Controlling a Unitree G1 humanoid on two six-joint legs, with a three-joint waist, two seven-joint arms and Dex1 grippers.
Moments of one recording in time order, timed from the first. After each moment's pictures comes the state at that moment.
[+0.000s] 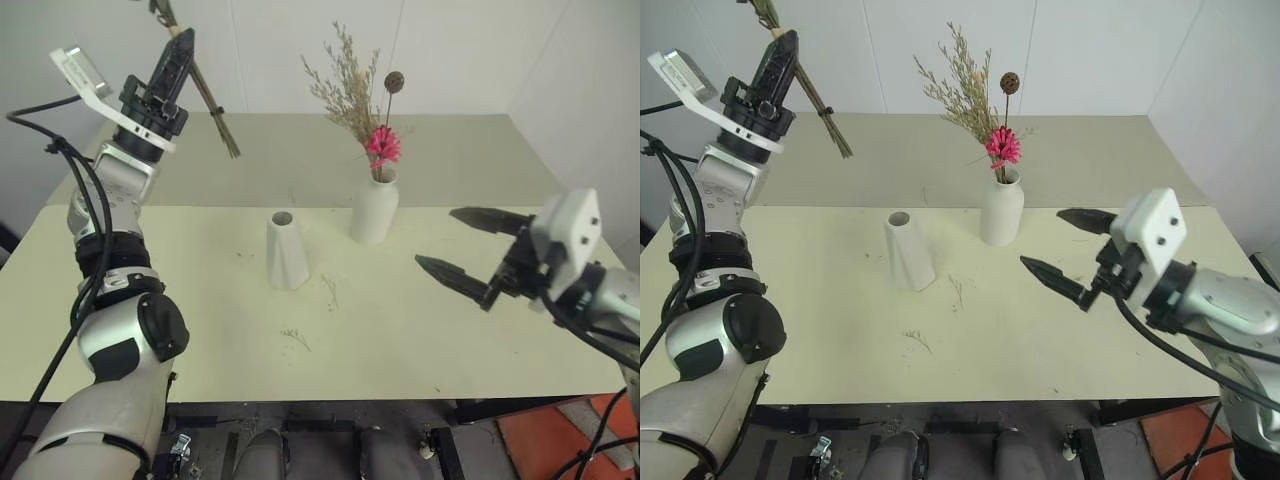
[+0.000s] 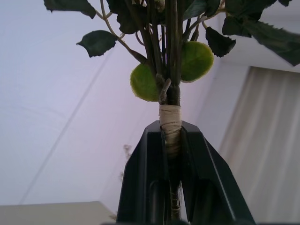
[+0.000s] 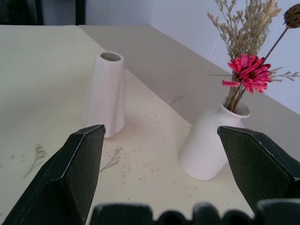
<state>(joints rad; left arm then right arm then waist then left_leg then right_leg) -1.16 0.46 0.53 0.71 -0.80 0.54 -1.12 -0.14 -0.82 -0.42 -0.73 0.76 0.67 0.72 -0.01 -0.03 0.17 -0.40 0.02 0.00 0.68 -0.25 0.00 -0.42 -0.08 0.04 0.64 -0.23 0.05</state>
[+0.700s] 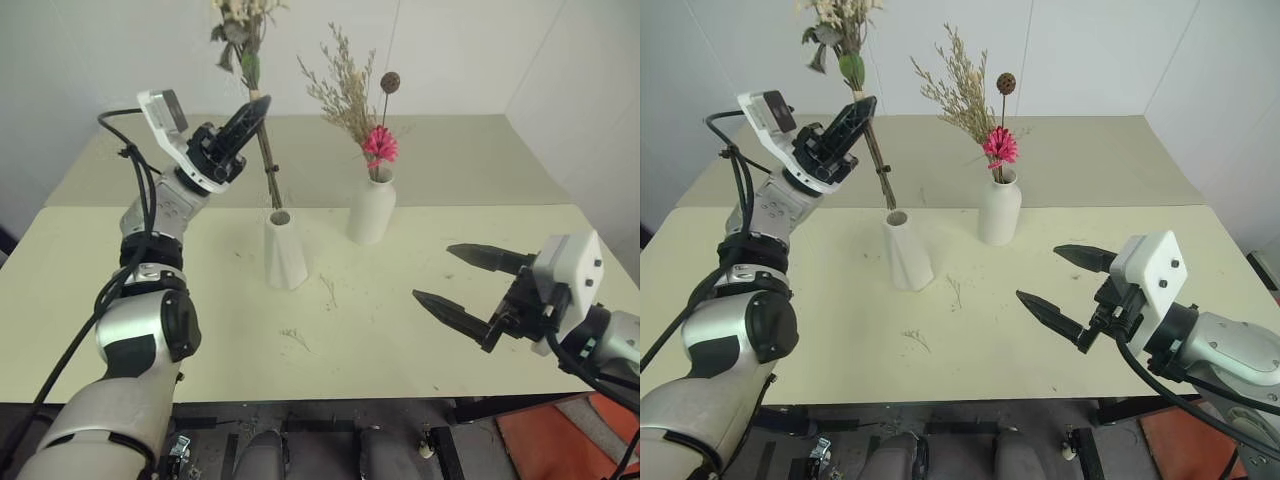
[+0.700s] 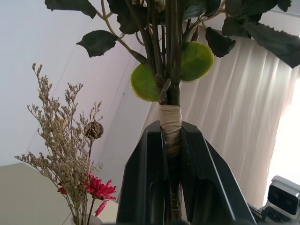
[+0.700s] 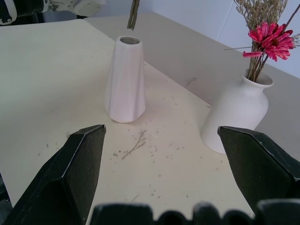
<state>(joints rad) -1.20 0.40 0.39 0.98 -0.68 0.41 -1.43 0.02 -0.83 -0.45 -0.86 0.84 0.70 0.59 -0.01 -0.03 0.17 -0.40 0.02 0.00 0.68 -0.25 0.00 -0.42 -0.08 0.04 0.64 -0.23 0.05</state>
